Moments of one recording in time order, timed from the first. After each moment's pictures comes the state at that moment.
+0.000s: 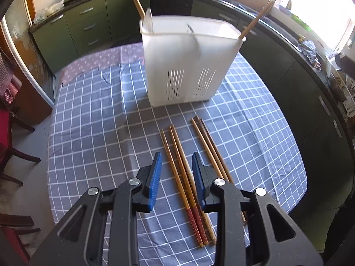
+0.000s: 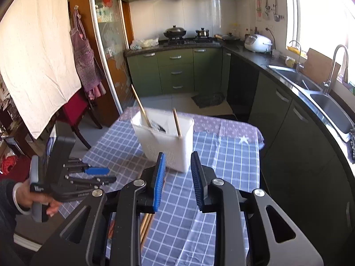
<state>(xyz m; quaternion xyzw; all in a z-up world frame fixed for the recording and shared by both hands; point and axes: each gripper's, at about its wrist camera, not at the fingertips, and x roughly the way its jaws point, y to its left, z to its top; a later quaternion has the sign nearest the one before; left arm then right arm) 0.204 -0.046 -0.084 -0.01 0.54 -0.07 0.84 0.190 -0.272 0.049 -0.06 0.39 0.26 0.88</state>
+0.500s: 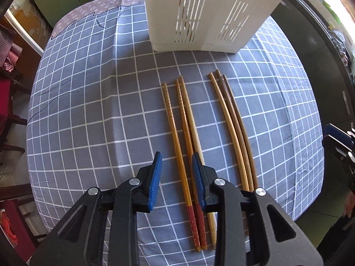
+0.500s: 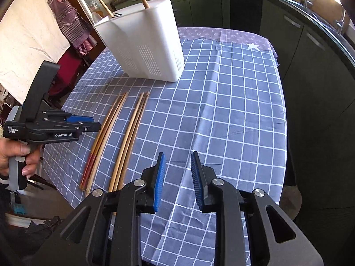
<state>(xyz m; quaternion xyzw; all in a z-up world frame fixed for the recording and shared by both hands) 0.226 -0.056 -0.157 -0.02 0.64 -0.02 0.77 0.202 -0.293 -0.088 -0.04 0.54 0.25 0.80</state>
